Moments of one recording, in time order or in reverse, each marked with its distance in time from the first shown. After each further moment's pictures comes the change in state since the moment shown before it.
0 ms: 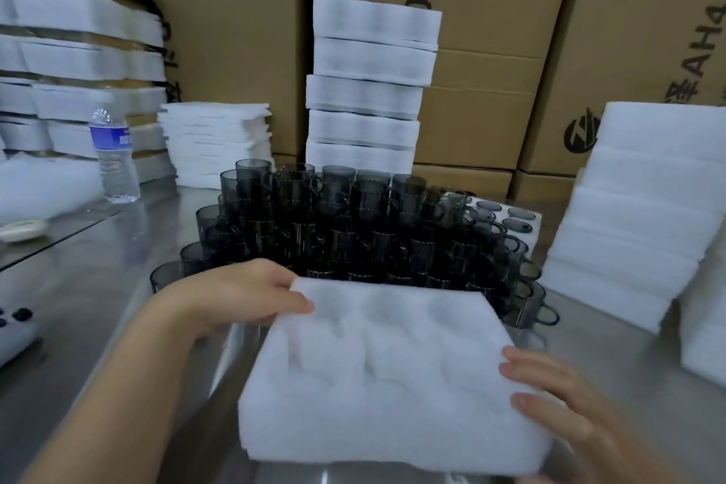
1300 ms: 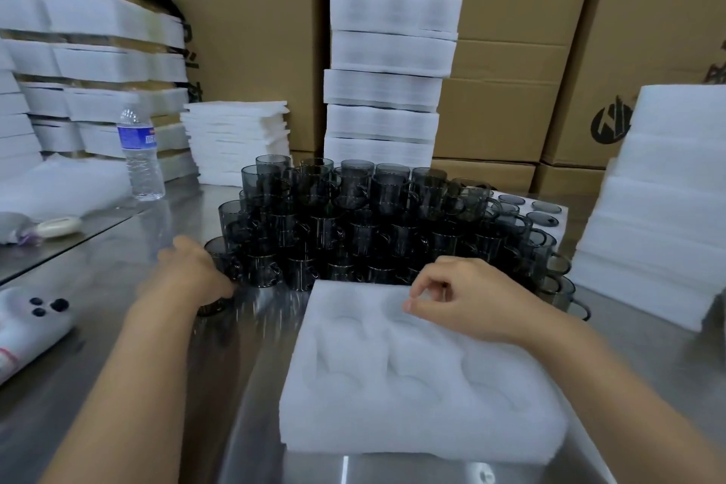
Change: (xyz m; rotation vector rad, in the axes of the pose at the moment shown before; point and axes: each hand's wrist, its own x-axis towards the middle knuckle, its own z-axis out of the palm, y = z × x) left_hand 0.035 -0.080 -0.039 0.240 0.654 -0.613; right_hand 0.127 0.029 0.049 0.191 -0.561 0.654
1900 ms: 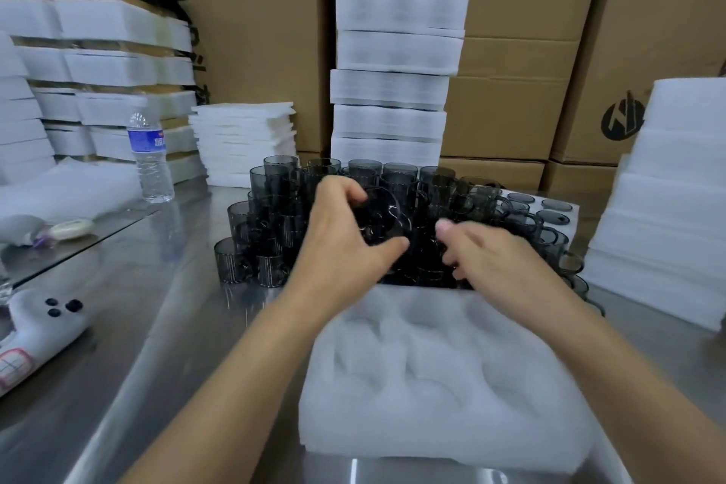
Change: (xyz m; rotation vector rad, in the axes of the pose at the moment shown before) left_hand -0.112 0.093 0.014 -0.788 0.178 0.882; right_hand -0.008 -0.025 -0.020 0.248 0.275 0.198
